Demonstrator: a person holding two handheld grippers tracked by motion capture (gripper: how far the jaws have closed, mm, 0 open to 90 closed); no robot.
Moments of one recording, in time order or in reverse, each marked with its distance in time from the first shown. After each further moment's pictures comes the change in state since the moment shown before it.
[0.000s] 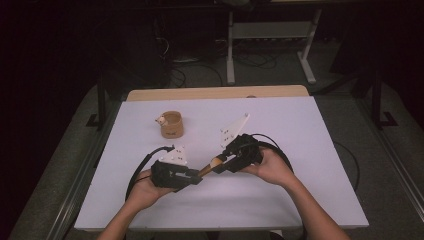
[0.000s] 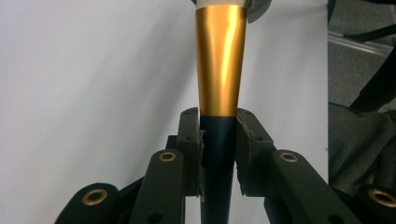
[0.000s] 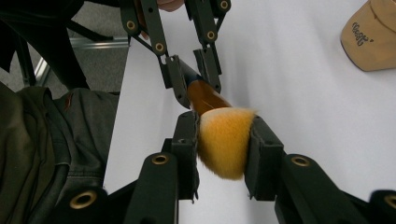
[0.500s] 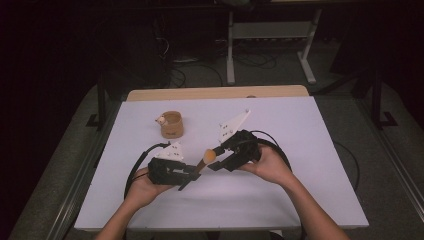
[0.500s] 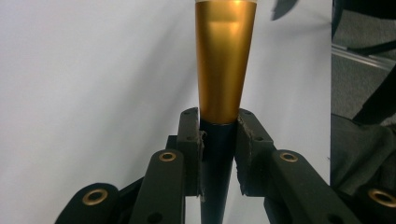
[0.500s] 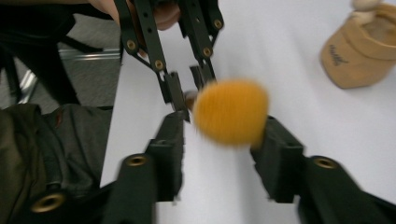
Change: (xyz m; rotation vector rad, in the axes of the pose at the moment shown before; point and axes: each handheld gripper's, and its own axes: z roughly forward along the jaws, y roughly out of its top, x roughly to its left) left arm 0.006 0.001 -0.014 -0.060 0.026 -0.052; right arm 0.002 0.011 -0.008 -0.046 -0.061 0.010
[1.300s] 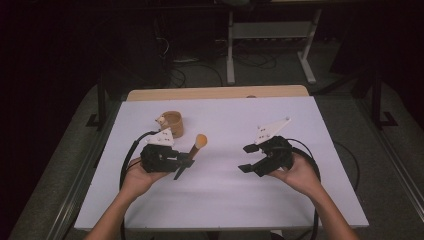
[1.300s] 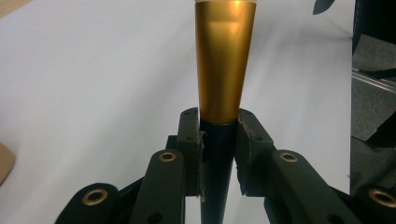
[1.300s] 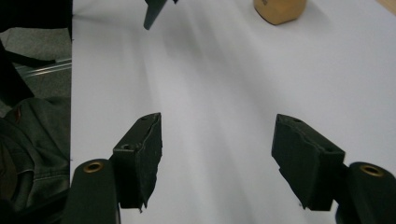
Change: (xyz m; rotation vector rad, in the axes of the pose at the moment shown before) left arm 0.026 0.007 -0.015 -0.033 0.042 -0.058; right arm 0.005 -0.071 -0.046 -0.013 -0.180 0.185
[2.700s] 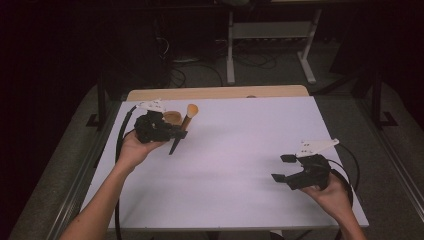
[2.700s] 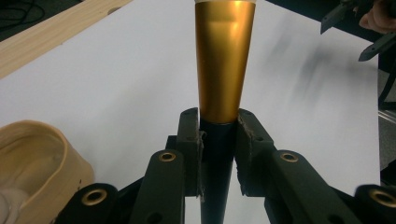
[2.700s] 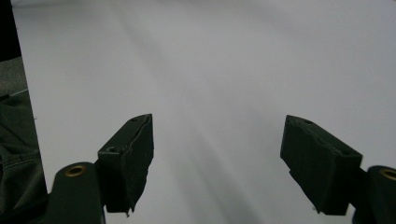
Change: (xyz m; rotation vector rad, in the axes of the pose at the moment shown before) left arm 0.065 0.035 -0.016 -0.038 0.016 -0.092; right arm 0.002 -0.093 -0.044 -0.069 -0.167 0.198
